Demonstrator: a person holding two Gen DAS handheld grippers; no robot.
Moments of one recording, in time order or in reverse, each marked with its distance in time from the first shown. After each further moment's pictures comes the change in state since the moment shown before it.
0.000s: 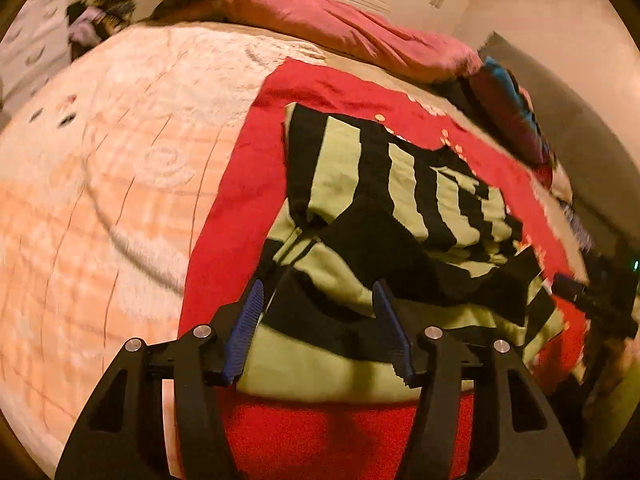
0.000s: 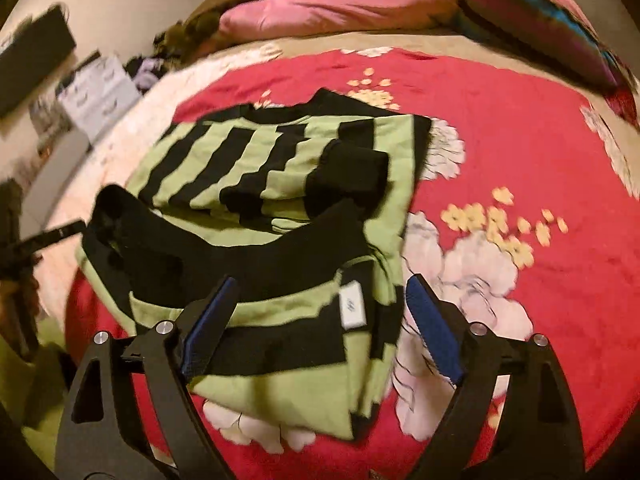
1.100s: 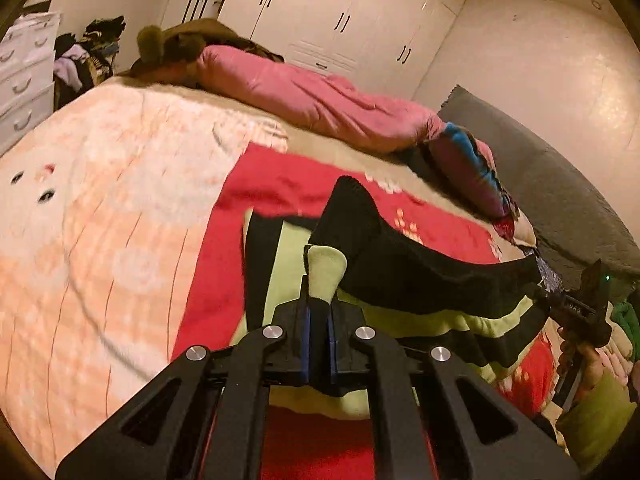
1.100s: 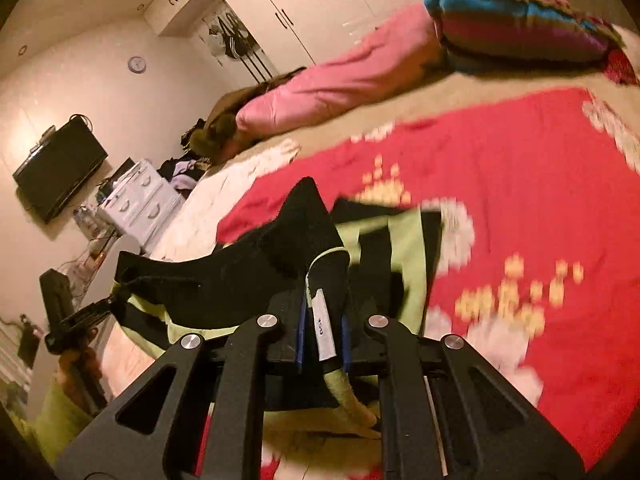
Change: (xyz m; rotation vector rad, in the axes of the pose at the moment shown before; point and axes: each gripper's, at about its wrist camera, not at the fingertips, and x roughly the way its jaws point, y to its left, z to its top) left arm -0.040 -0.018 0.060 -0.010 -0.237 -0.129; right arm -0.044 -0.049 0.058 0.222 -0.282 0.221
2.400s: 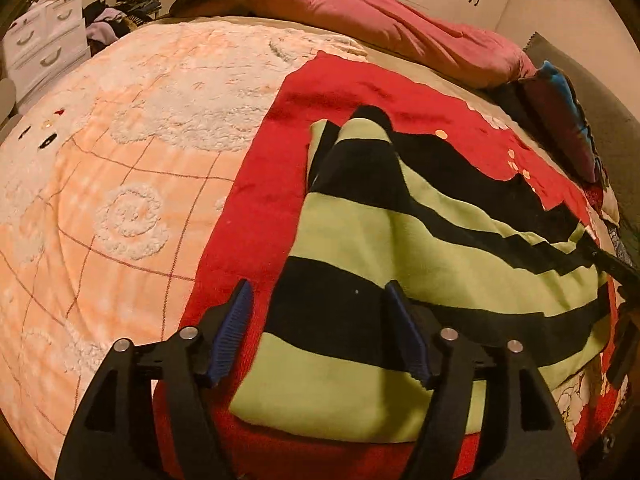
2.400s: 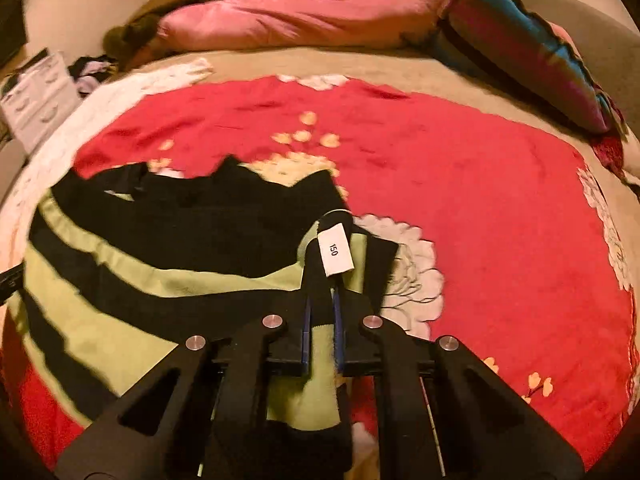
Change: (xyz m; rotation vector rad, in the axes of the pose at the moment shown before) left arm 0.122 0.043 -0.028 -0.050 0.233 0.282; right arm 0.154 -0.028 0.021 -0.250 0.224 -0.448
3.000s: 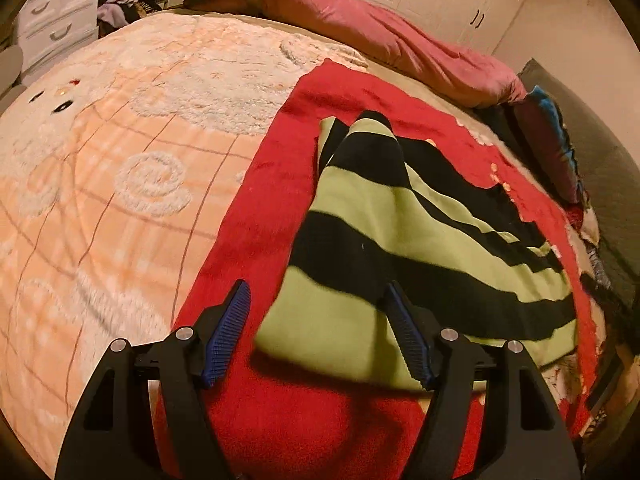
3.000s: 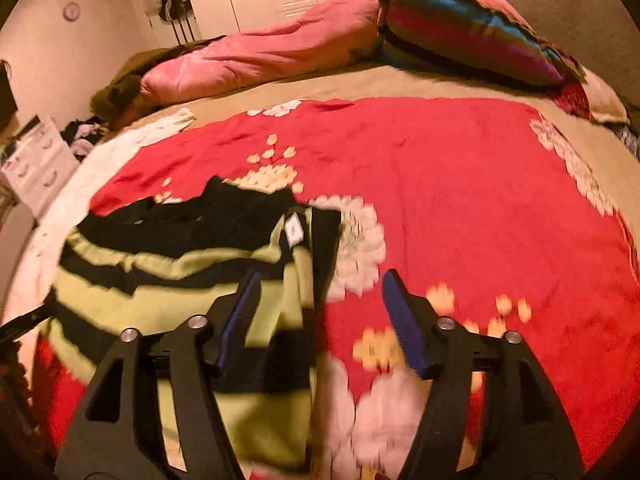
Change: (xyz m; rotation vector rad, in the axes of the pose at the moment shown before) left arm -0.033 0.018 -0.030 -0.082 -0.037 -0.083; right arm -0.065 -0.042 -0.054 0.200 -0.124 0.063
